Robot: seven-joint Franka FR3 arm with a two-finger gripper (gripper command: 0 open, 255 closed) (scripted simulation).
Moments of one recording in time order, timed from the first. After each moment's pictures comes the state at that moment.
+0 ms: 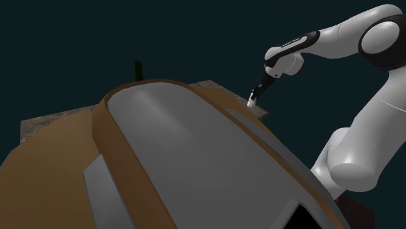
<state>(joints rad) 0.16 -0.04 -0.77 -2.24 0.29 2.33 -0.78</state>
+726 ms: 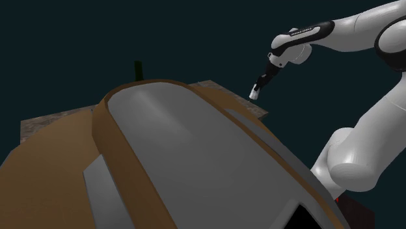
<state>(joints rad) 0.15 -0.13 -0.75 -2.16 0.19 2.20 -0.69</state>
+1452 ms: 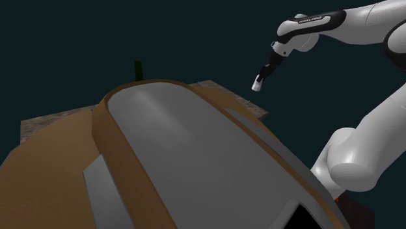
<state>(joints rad) 0.14 -0.17 -0.73 -2.05 0.14 2.06 -0.63</state>
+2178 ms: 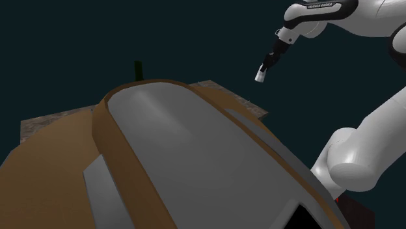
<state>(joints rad) 0.14 -0.19 -0.72 -1.92 0.11 1.92 -0.58</state>
